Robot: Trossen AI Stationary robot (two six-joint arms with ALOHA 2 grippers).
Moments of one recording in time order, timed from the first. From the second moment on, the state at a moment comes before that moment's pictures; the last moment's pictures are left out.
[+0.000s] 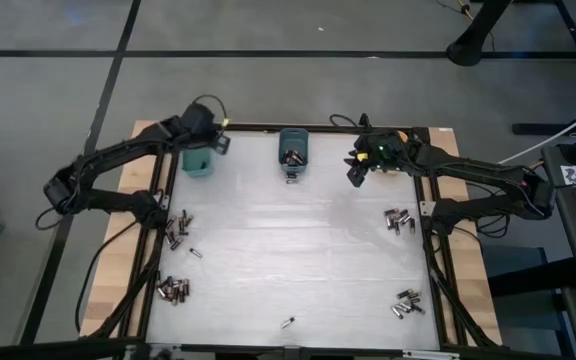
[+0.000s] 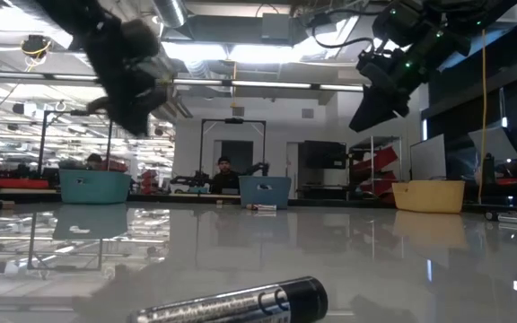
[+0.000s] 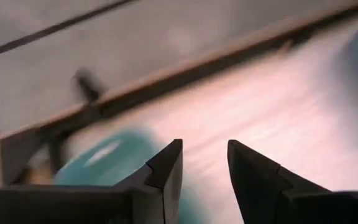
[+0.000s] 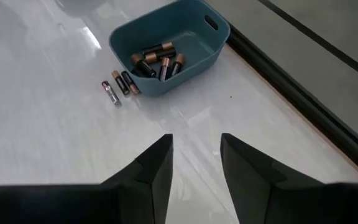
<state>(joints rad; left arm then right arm) 0.76 1.17 0.82 -0.49 -0.29 -0.29 -0.47 1.14 0.78 -0.34 0.06 0.09</state>
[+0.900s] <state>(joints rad) 0.69 1.61 0.89 0.27 -0.06 -0.44 -0.47 1.14 0.78 -0.26 0.06 -0.02</state>
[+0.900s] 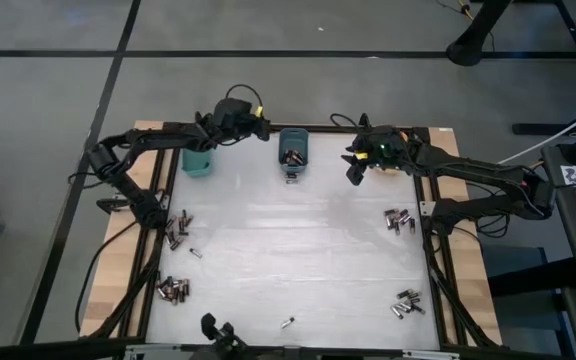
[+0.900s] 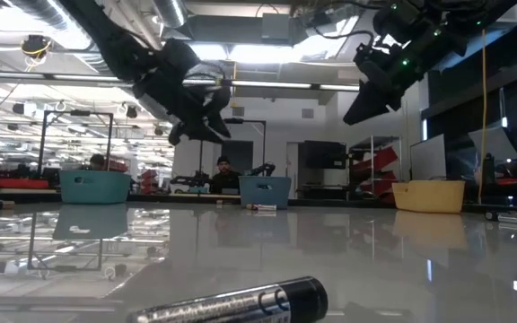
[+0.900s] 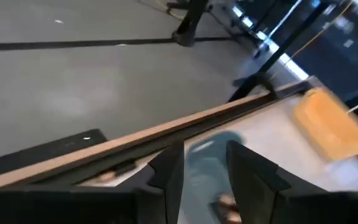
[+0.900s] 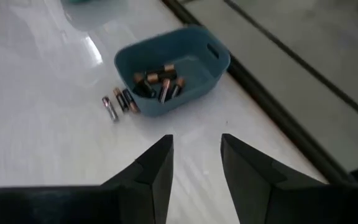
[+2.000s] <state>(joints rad) 0.67 1.84 1.23 -0.24 -0.26 -0.52 -0.52 1.14 0.78 -0.28 -0.06 -0.13</state>
